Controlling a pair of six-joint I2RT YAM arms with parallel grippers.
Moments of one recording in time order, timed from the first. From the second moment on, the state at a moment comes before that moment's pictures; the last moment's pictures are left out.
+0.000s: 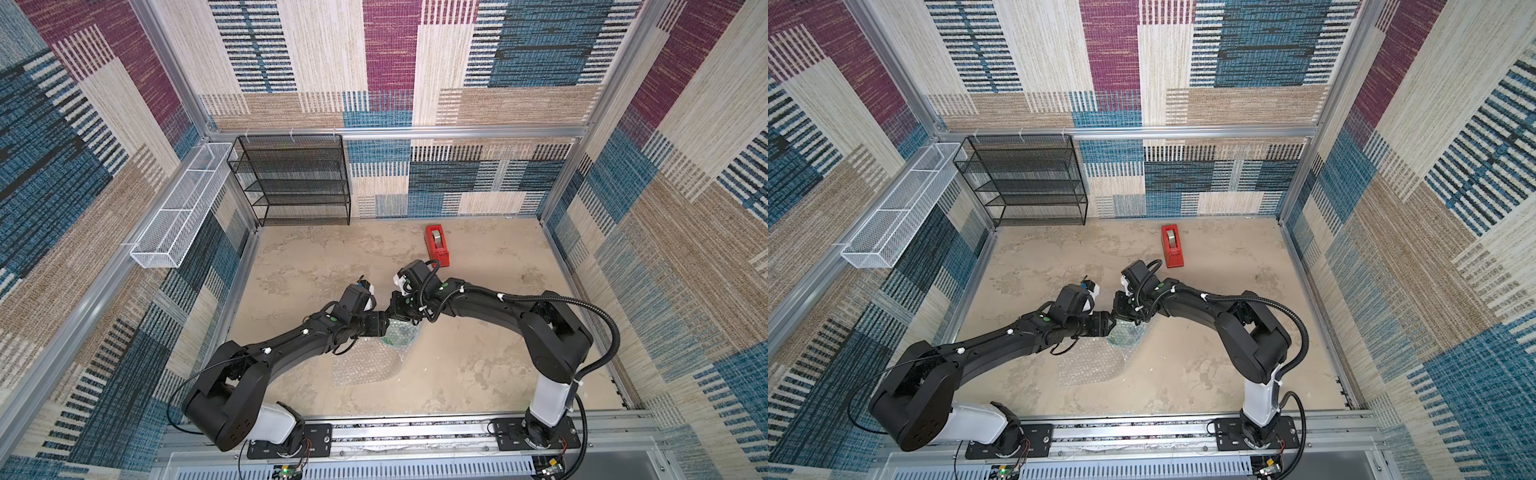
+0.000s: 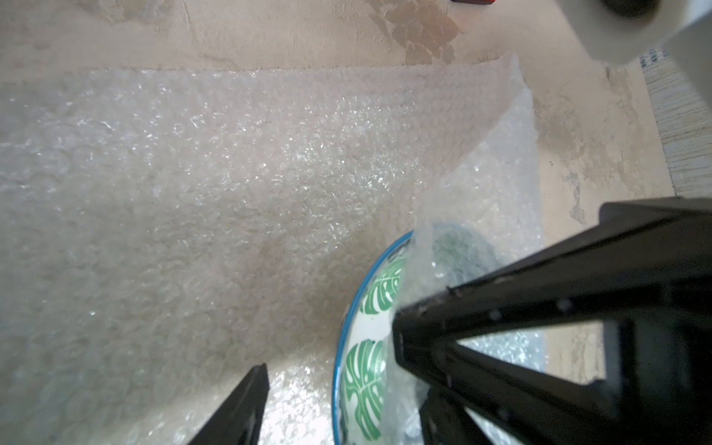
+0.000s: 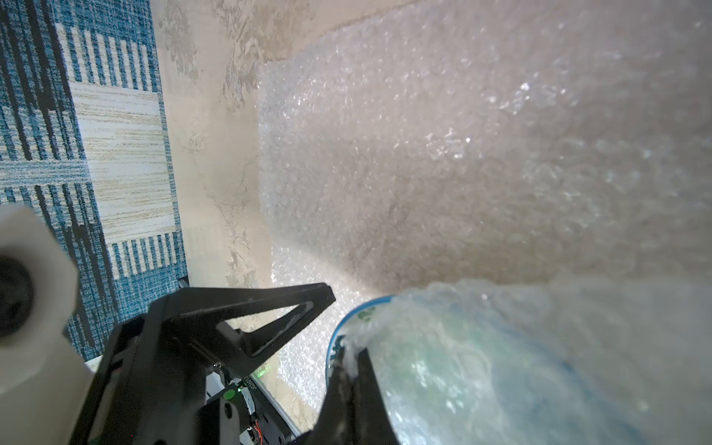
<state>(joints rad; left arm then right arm) -0.59 1.44 0.72 -0.18 0.13 -0.52 0.75 1.84 1.23 -0.31 -0.41 0.85</state>
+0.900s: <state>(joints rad) -0.59 1.50 0.74 -0.14 0.11 -0.56 0.75 1.84 1.21 -0.29 -0.40 0.85</state>
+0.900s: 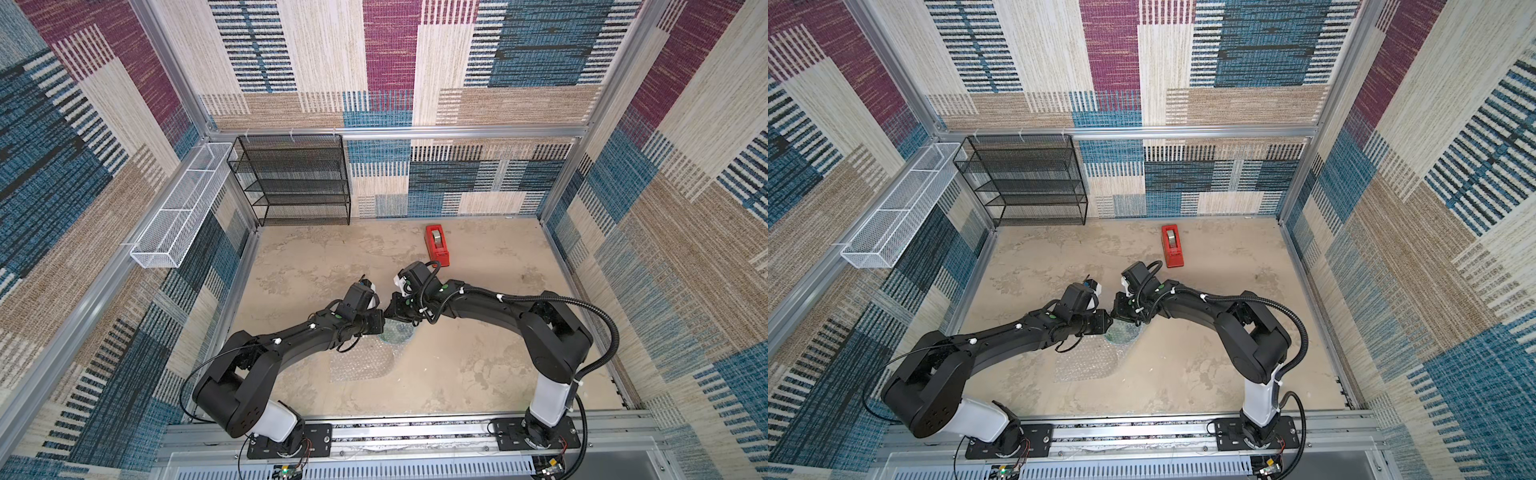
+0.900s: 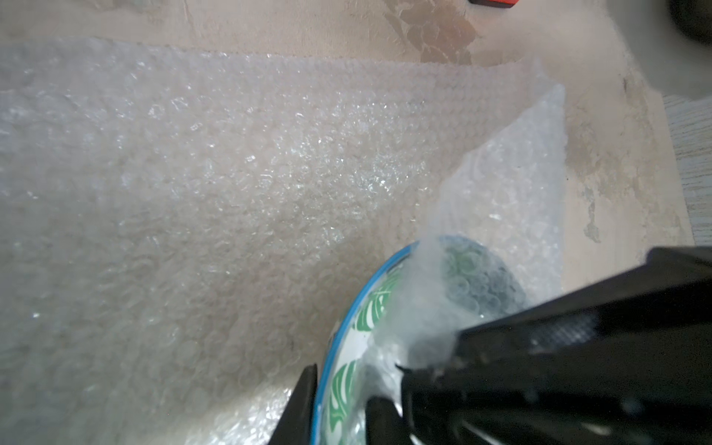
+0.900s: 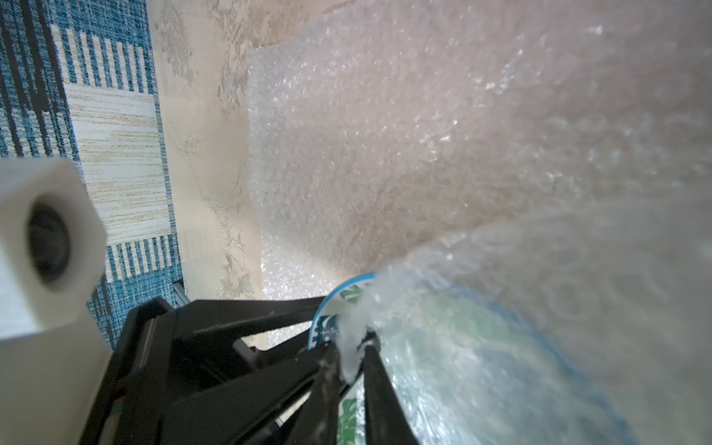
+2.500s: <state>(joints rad) -0.59 1.52 0.76 -0.15 0.08 -0.57 0.32 1.62 0.94 -0.23 -0.30 0.83</state>
